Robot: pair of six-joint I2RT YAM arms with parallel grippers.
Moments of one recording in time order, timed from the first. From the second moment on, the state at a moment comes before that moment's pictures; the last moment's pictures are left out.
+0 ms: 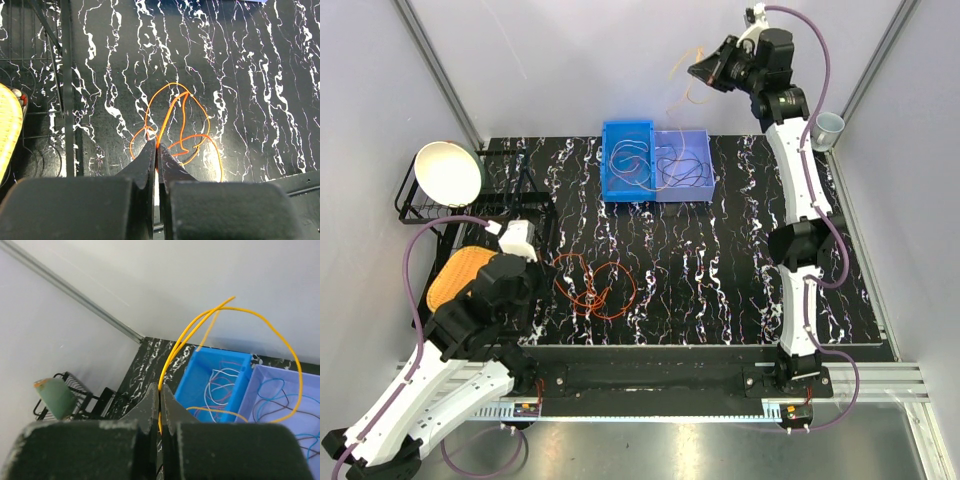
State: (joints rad) left arm -0.66 0.54 0.82 -0.82 -0.31 -0.50; right arm 0.21 2.27 2.71 -0.51 -0.47 0.59
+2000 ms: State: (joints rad) left arm -0.66 0.54 0.82 -0.82 -0.33 -0.50; right arm 0.19 2.26 1.92 -0.07 -0.50 0.71
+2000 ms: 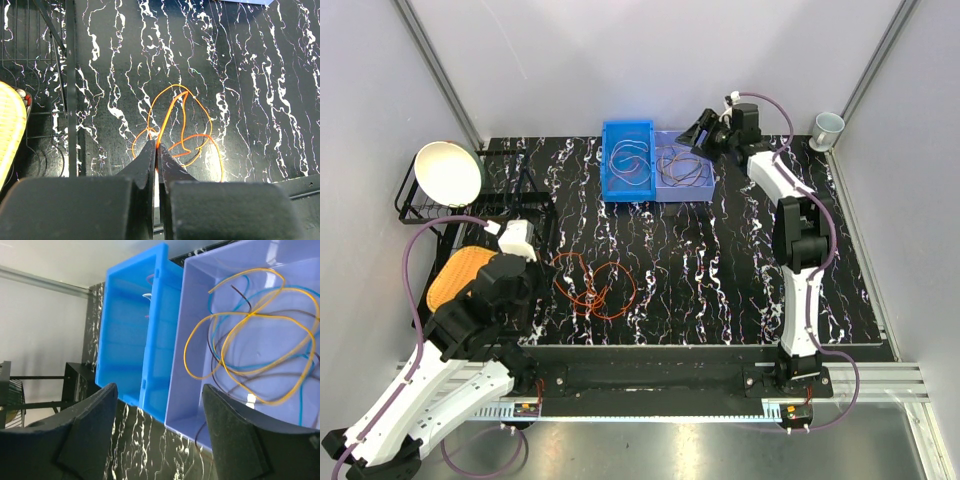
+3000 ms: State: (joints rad) left arm -0.66 1.10 0.63 -0.38 -0.31 -0.61; right arm 0.46 1.61 1.05 -0.21 -0.51 0.63
